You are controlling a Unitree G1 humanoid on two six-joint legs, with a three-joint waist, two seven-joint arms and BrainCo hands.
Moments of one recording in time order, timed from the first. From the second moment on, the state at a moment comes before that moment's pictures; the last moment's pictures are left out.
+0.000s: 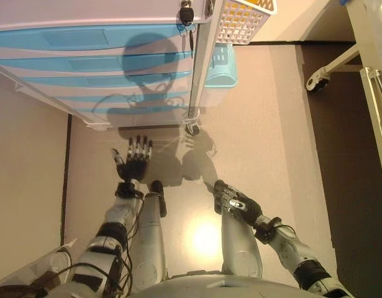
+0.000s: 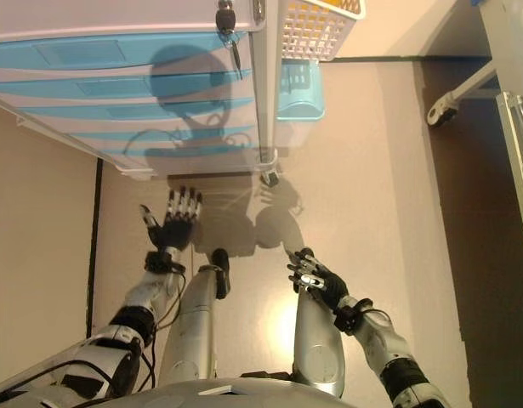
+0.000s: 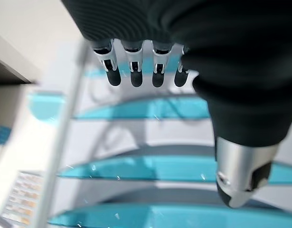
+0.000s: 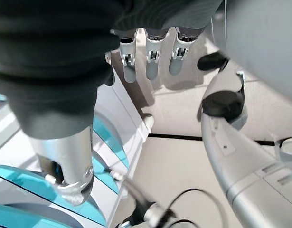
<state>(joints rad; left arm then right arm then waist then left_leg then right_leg) -0.43 0.28 -0.02 0.87 -1.85 0.03 -0.66 -0.04 -0.37 0.30 0.58 0.79 0.02 0.60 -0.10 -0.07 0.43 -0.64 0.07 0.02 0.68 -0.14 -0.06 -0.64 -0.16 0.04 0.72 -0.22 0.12</state>
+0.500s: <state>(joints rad) -0.75 0.52 0.04 0.88 -1.96 -0.06 -0.50 -0.07 -0.46 0.31 0.60 0.84 -0.05 0.62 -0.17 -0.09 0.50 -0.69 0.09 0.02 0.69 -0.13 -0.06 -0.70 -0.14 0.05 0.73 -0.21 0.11</state>
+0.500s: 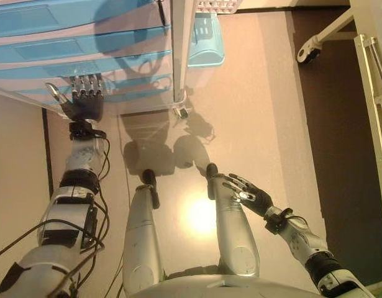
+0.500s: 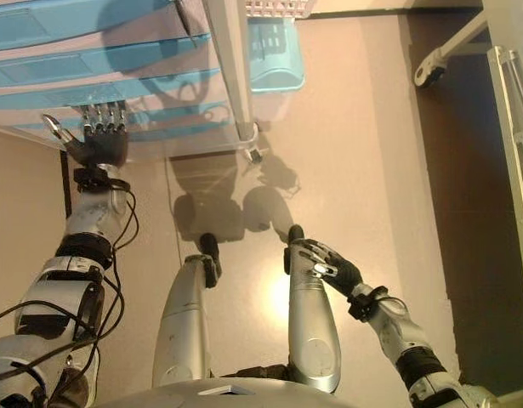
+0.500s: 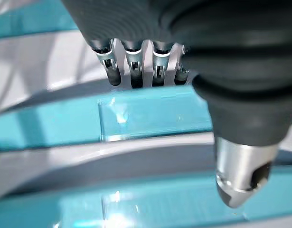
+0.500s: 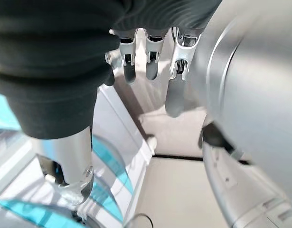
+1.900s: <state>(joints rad) -0.41 0.28 0.03 0.87 -1.97 0.04 -0.91 -0.02 -0.42 0.37 0.62 0.83 -0.06 0.58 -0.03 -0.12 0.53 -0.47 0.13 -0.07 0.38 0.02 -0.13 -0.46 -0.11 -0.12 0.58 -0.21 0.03</state>
